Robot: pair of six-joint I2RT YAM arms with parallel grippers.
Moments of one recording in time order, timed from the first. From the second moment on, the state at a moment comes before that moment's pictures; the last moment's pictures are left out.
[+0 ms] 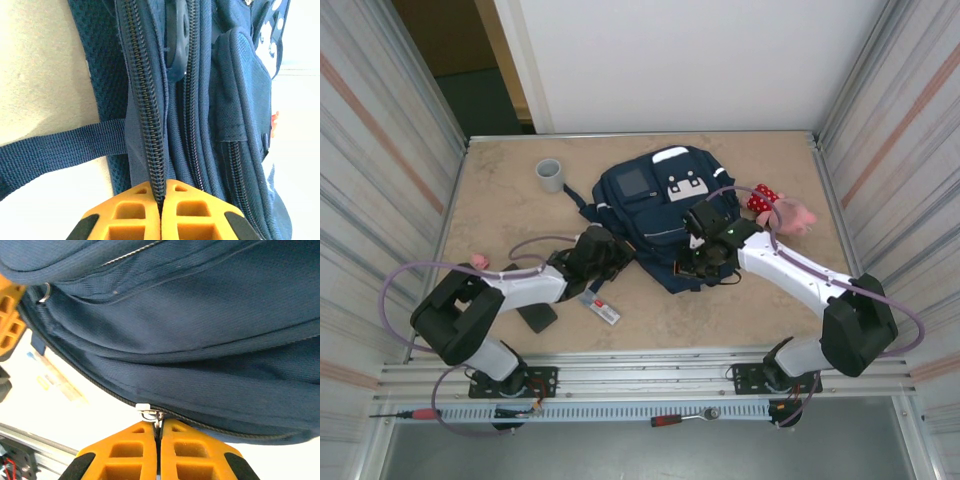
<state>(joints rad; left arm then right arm) -0.71 1.52 0.65 0.26 0.01 -1.38 0.64 1.40 1.02 -0.80 -0.19 0.72</state>
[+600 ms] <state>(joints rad) -0.42 1.49 0.80 -0.01 0.10 -1.07 0.72 1.45 1.01 -0.66 -0.29 0.75</state>
